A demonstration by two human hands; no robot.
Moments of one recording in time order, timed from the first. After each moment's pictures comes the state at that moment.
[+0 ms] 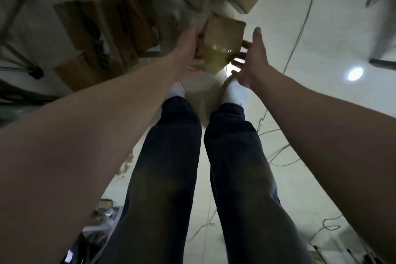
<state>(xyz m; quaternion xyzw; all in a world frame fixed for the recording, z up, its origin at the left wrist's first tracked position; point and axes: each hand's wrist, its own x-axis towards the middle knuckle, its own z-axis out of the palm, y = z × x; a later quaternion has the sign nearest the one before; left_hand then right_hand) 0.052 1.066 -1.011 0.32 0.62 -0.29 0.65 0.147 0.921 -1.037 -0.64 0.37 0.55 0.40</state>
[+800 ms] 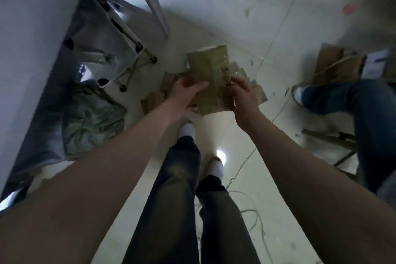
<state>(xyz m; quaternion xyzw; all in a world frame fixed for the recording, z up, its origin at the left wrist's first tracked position) -0.057 1.134 -0.601 0.33 0.61 0.07 0.72 0.101 1.048 -0.608 -0.72 -0.01 0.54 0.43</state>
